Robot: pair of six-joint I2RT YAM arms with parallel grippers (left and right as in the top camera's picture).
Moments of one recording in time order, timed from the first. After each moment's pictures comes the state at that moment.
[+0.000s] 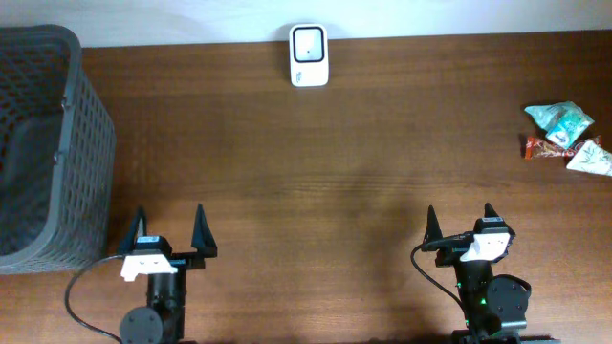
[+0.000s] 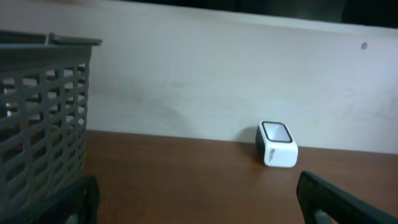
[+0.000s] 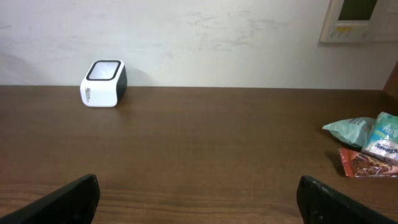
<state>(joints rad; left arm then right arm) 0.00 0.03 0.02 0.15 -0.01 -0.10 0.02 0.01 0.01 -0.08 0.01 0.00</state>
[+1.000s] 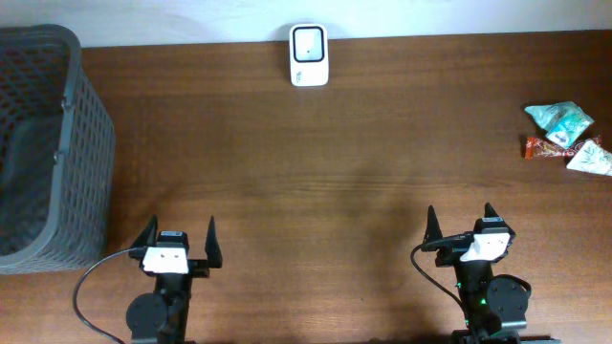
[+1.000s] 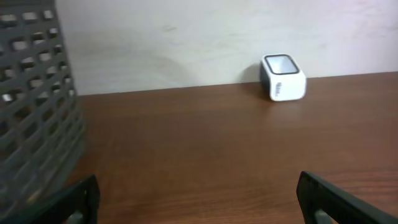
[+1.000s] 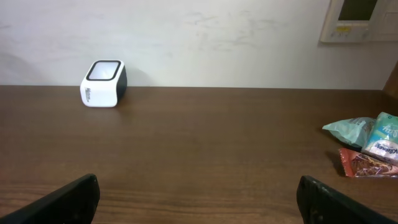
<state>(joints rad) 0.01 0.01 0.01 -0.08 0.04 0.05 0.02 0.01 0.01 -0.08 0.01 0.00</state>
